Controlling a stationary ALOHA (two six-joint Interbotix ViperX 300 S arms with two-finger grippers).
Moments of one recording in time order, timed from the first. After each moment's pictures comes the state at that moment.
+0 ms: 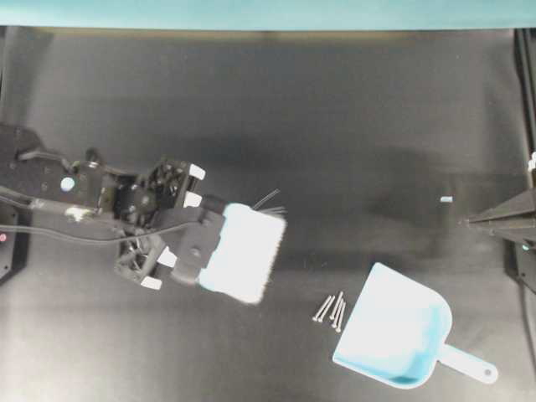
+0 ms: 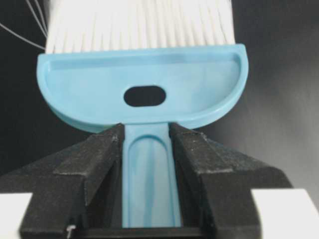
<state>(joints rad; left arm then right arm) -0.02 -0.11 0.52 0.05 0.73 0.40 0.07 -1.45 1.45 0.00 0.22 0.00</state>
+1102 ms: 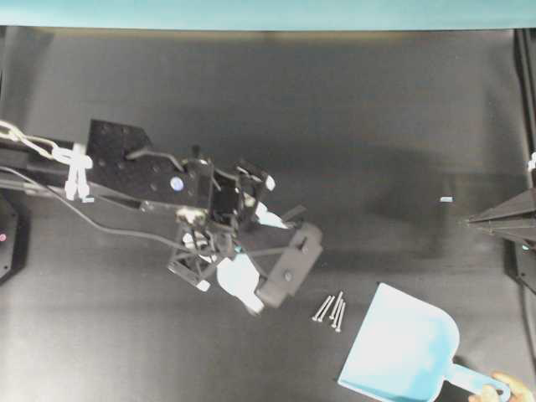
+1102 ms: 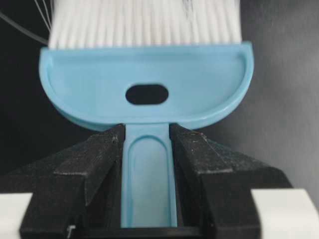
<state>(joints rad) -0.06 0.20 0.10 0.05 1.02 0.52 0.07 -1.45 1.45 0.00 0.22 0.00</state>
